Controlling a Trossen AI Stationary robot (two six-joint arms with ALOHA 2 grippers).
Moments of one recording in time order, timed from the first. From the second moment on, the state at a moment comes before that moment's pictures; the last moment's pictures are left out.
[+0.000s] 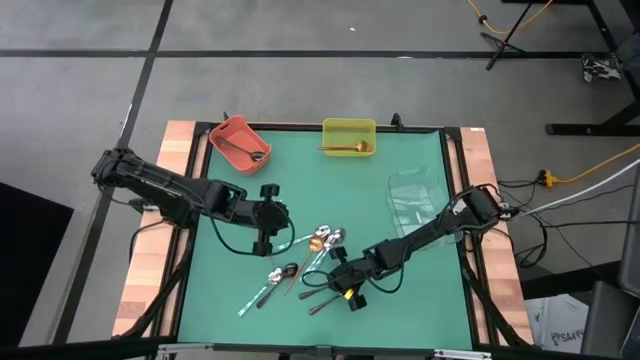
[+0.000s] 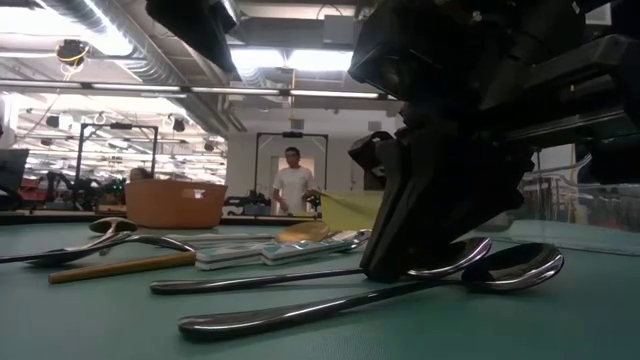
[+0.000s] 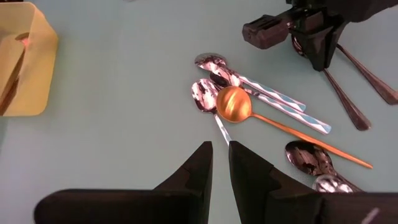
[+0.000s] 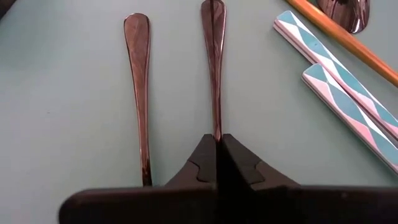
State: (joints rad) left arm -0.26 1.34 1.12 -0.71 -0.27 -0.10; right arm 0.43 1.99 1.11 0.00 0.01 0.04
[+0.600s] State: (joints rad) left arm -0.41 1.04 1.12 -0.97 -0.42 -0.32; right arm 0.43 1.99 1.11 0.00 0.02 0.04
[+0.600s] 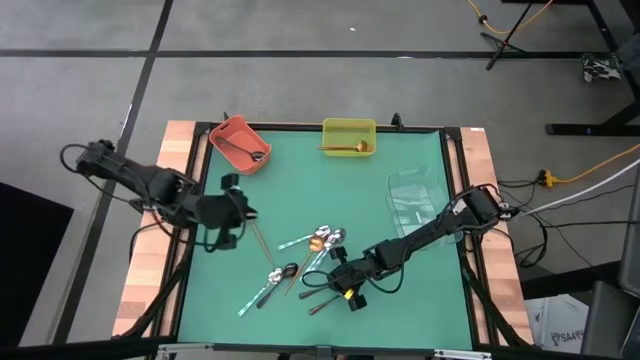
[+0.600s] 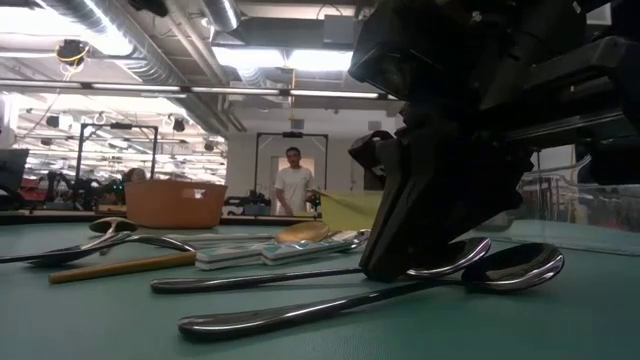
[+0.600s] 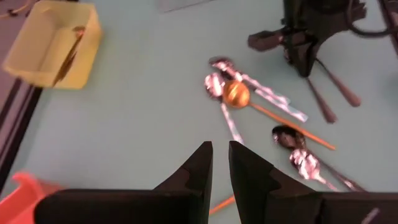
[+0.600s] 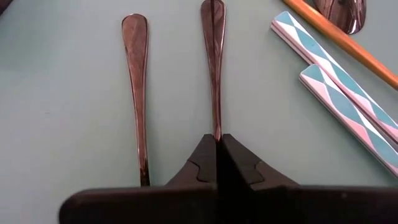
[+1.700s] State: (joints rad) left arm -0.59 0.85 0.52 -0.36 -0.54 -0.60; right arm 0.42 1.79 1.11 -0.01 0.28 -0.14
